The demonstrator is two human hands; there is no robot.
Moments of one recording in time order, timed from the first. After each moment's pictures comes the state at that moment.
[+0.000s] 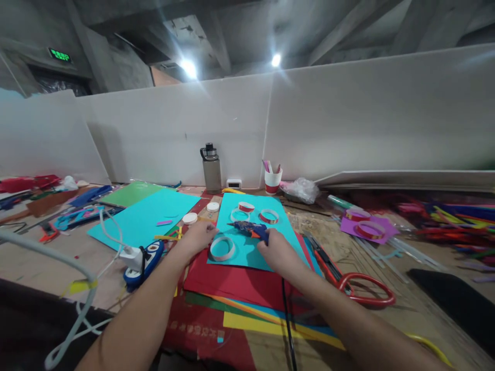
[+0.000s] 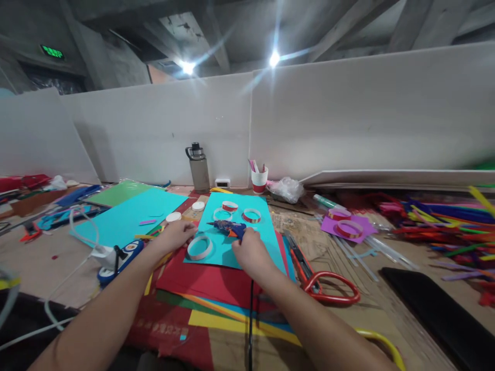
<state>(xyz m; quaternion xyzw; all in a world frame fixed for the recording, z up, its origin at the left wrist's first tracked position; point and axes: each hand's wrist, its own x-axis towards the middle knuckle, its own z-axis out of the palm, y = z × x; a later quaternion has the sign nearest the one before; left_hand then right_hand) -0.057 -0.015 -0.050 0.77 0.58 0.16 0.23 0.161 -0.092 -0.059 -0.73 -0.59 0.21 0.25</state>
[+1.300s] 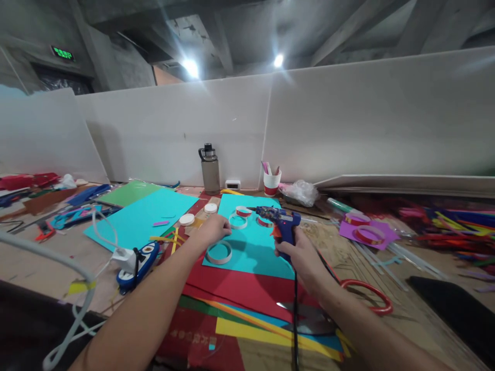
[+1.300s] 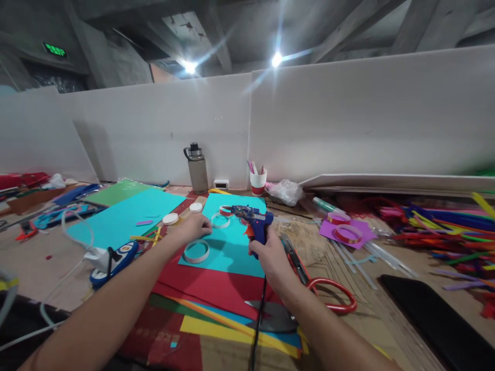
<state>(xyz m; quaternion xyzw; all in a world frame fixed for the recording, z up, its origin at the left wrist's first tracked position) -0.014 0.027 -0.064 0.84 0.48 0.16 0.20 0.201 -0.104 -0.067 -0.54 -0.42 0.42 0.60</state>
